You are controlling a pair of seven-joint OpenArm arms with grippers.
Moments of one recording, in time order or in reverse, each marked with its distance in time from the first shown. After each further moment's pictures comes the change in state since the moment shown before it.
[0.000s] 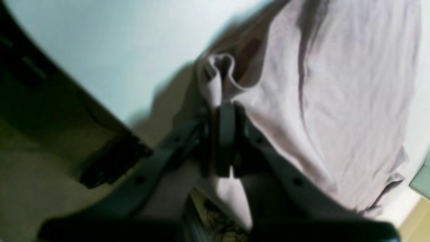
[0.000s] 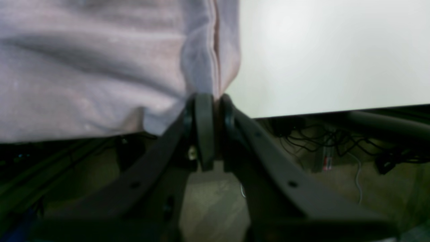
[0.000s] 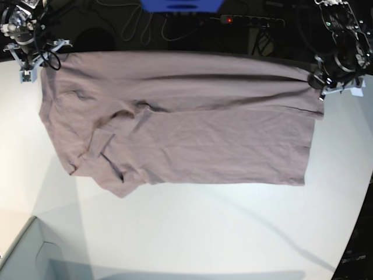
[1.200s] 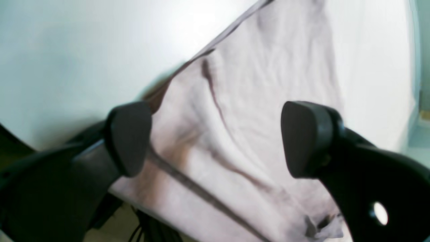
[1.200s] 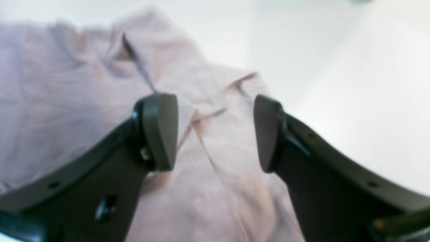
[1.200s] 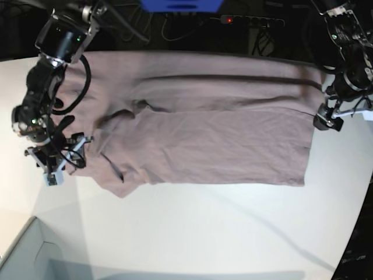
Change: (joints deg) left arm -3.8 -0.2 -0.2 8.6 0.0 0.0 0.7; right arm 29.8 5.2 -16.6 -13.6 -0.7 -0.1 -0.9
